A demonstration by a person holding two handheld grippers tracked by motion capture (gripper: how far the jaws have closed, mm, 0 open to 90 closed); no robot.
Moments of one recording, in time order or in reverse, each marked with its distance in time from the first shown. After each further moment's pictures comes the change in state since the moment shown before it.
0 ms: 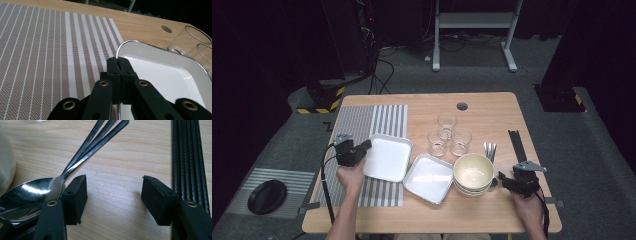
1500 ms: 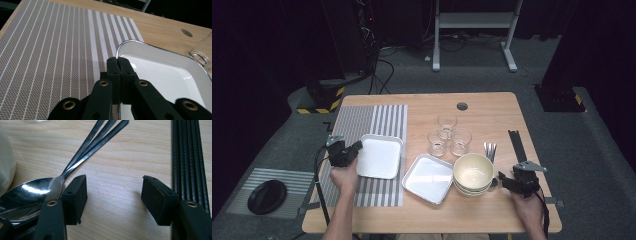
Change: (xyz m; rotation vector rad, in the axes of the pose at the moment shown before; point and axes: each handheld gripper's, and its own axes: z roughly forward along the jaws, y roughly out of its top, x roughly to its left) left arm 0.024 -0.006 0.000 -0.003 0.093 -0.093; right arm 0.000 0.000 0.000 -0.001 0.000 0.000
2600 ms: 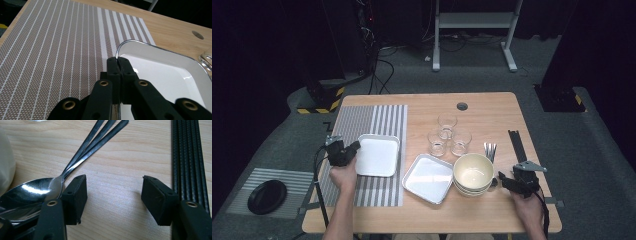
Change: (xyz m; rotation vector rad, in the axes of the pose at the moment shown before) left arm 0.011 -0.003 0.010 0.000 0.033 -0.039; right arm 0.000 0.000 0.000 0.000 -0.002 0.002
